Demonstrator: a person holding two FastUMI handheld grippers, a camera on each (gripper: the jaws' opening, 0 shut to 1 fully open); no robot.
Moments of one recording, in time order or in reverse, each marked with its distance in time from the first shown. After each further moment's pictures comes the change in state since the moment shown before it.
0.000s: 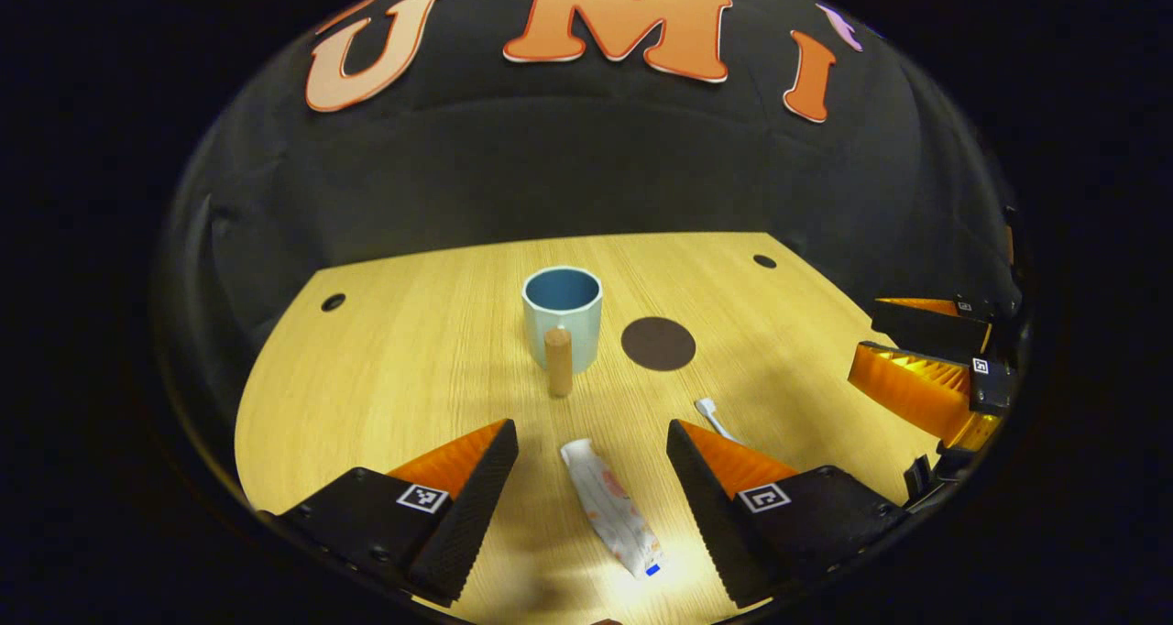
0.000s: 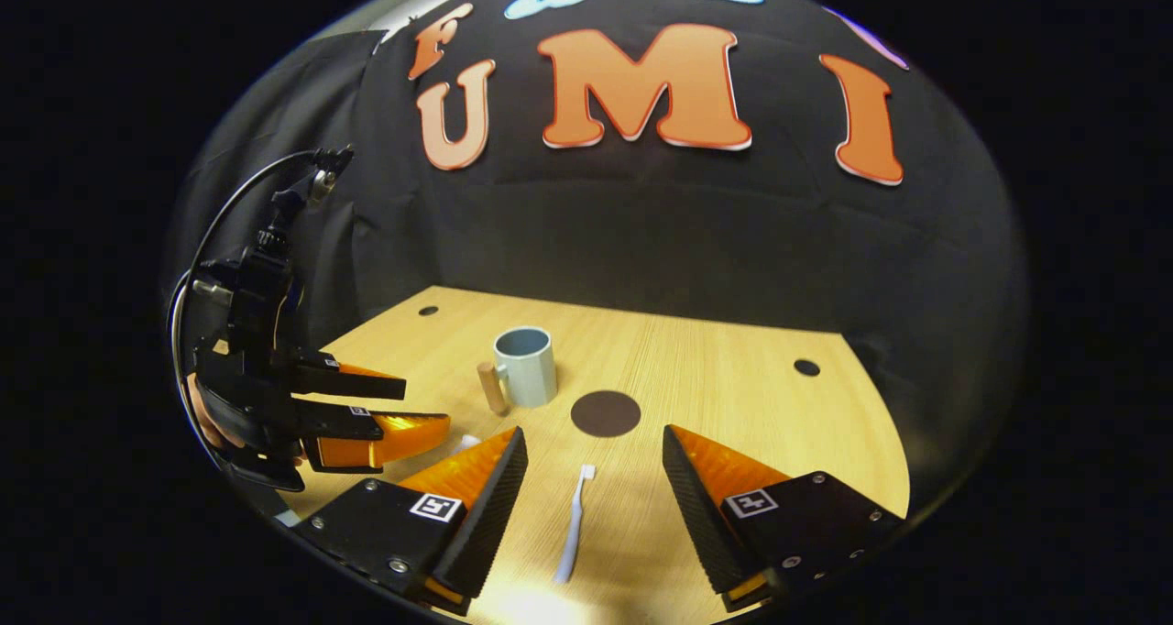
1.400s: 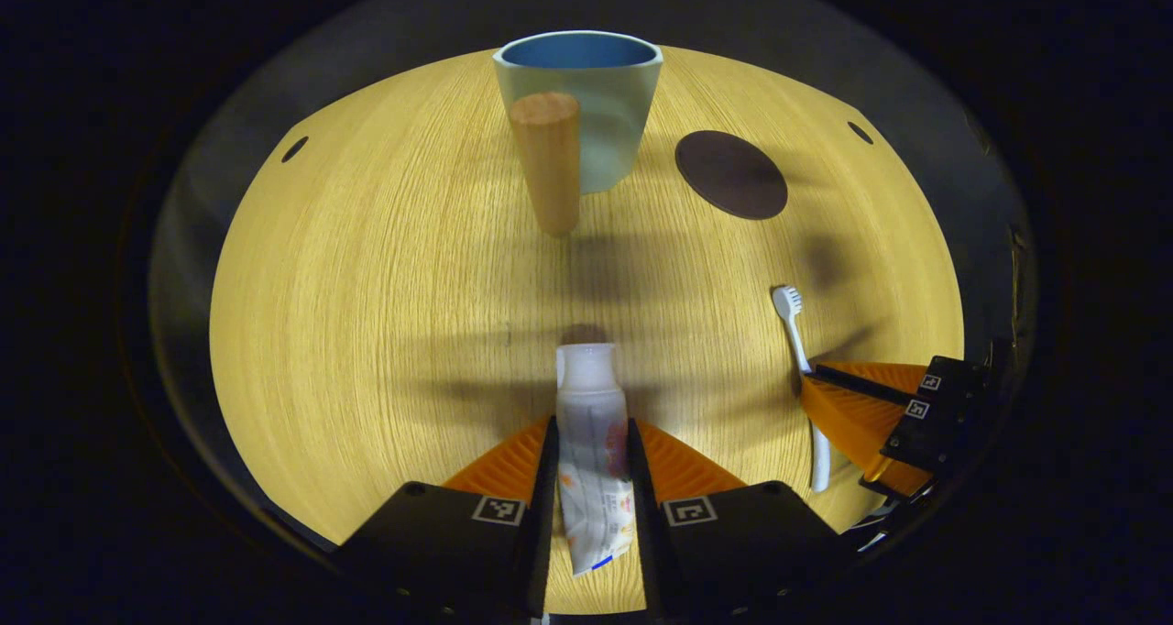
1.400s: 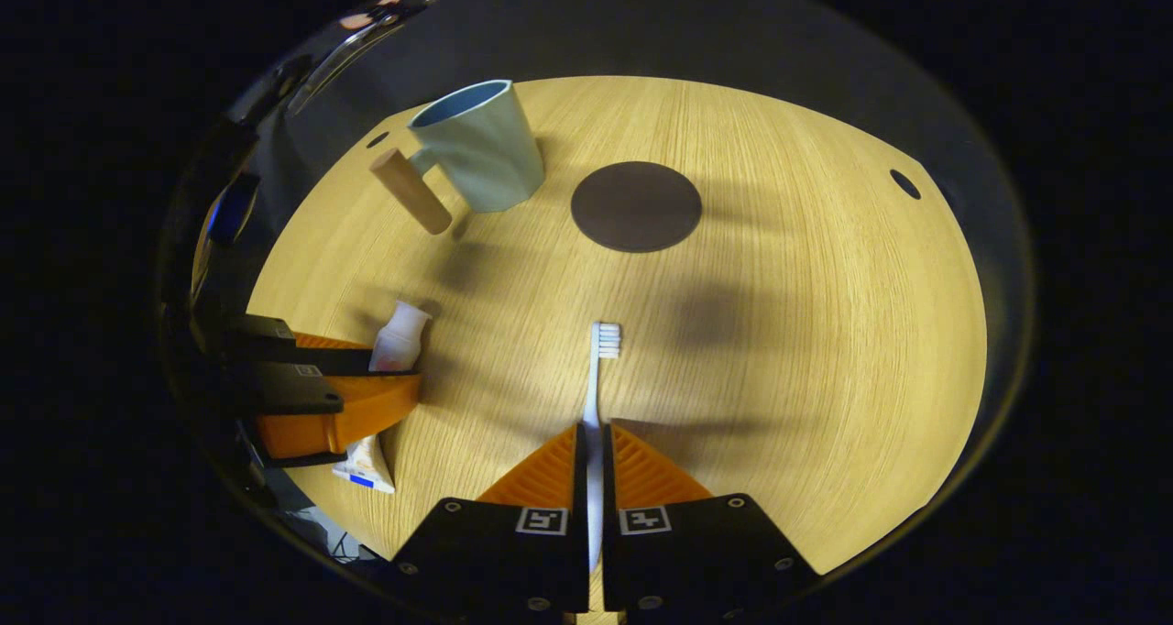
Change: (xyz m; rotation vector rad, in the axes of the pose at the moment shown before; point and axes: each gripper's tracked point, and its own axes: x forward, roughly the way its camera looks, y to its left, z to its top) left arm 0.038 -0.001 -0.071 -0.125 0.600 0.074; right arm 0.076 0.022 -0.135 0.051 0.671 0.048
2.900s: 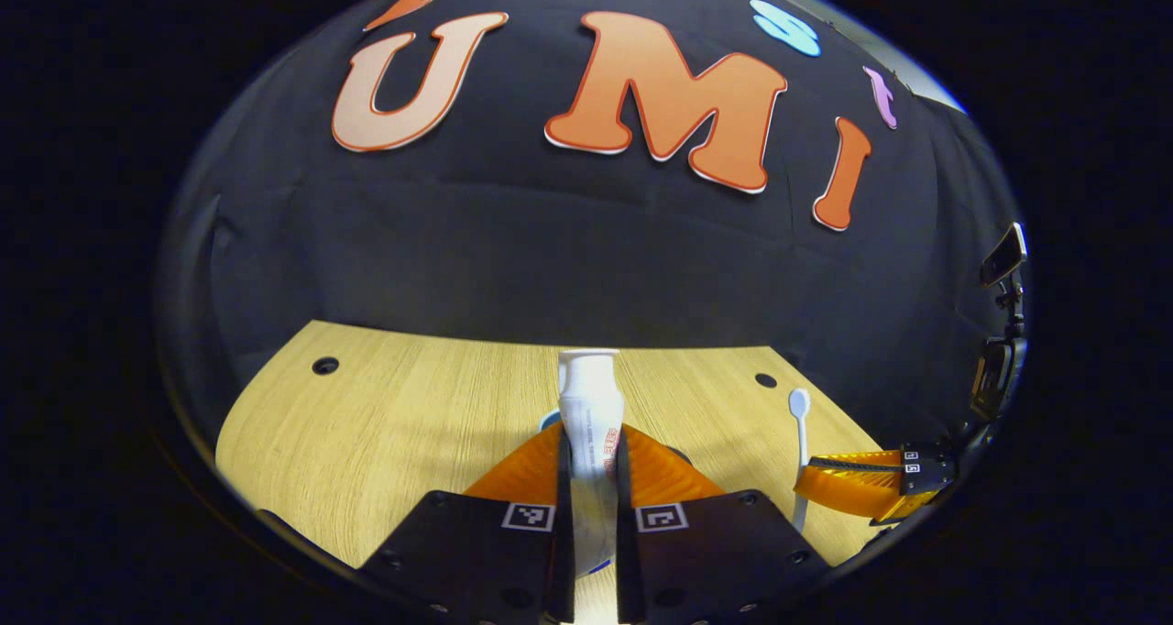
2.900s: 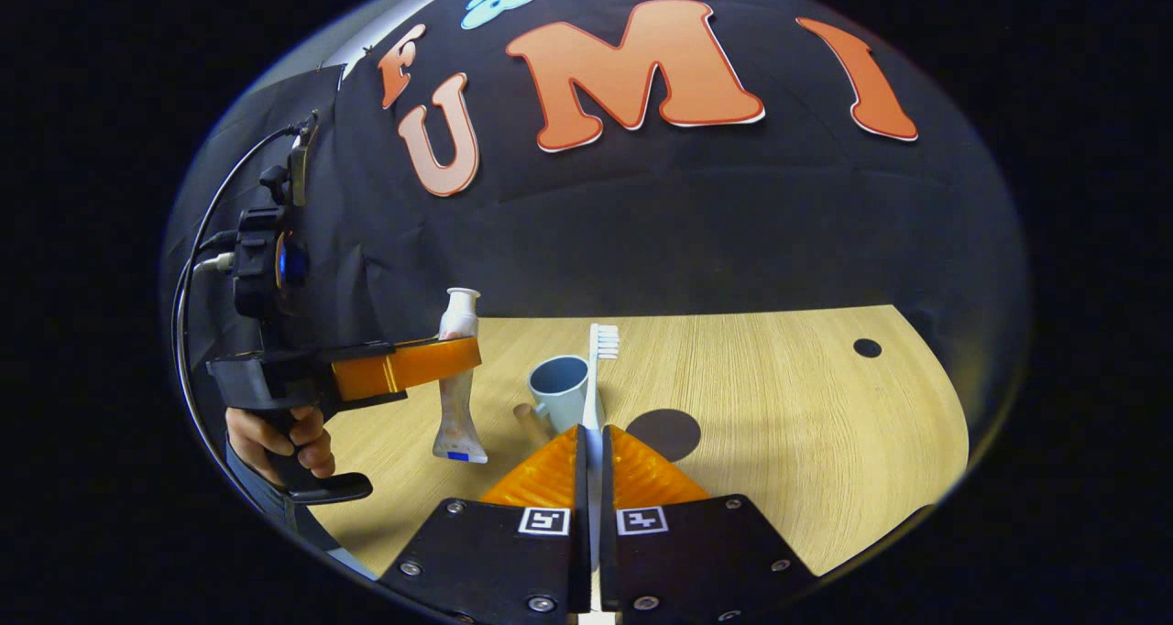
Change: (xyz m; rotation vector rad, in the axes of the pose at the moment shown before) left arm -0.121 0.054 0.141 0.019 -0.996 -0.141; right arm -0.109 0.015 0.074 0.039 -0.769 0.096
